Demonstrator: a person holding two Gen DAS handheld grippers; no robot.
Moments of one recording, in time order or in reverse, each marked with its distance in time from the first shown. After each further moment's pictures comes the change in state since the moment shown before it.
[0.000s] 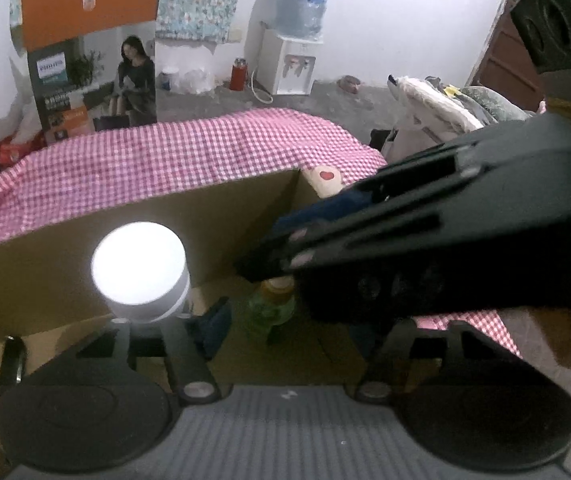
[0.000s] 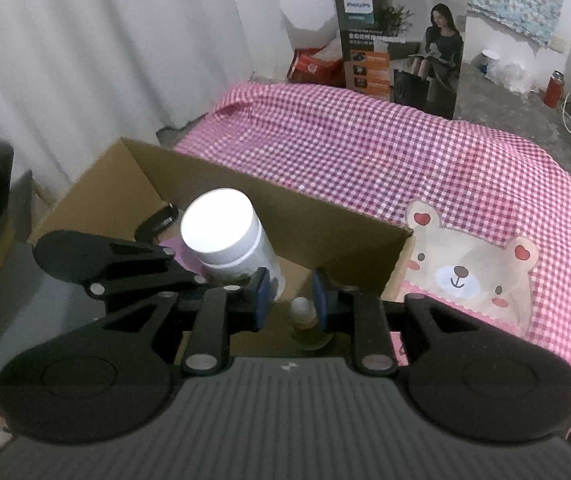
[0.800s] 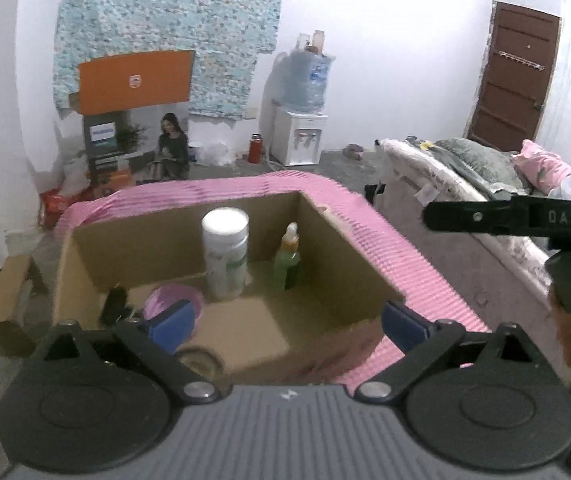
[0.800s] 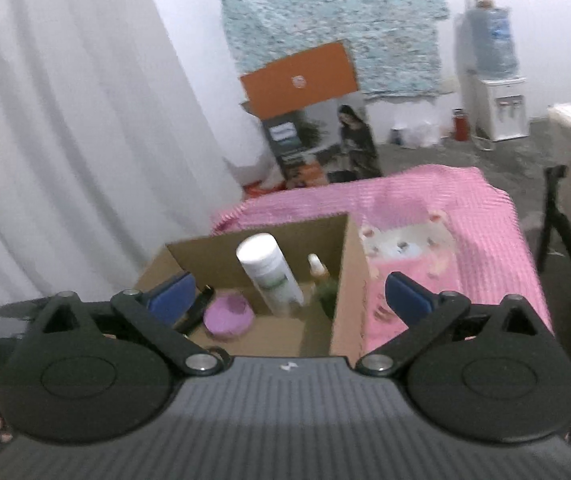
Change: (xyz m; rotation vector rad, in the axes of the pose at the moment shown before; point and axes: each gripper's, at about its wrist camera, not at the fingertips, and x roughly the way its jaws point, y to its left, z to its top) left arm -0.174 -0.012 -0.115 0.022 -0.236 0.069; right arm -0.157 0.072 -0.153 0.293 -0.456 -0.171
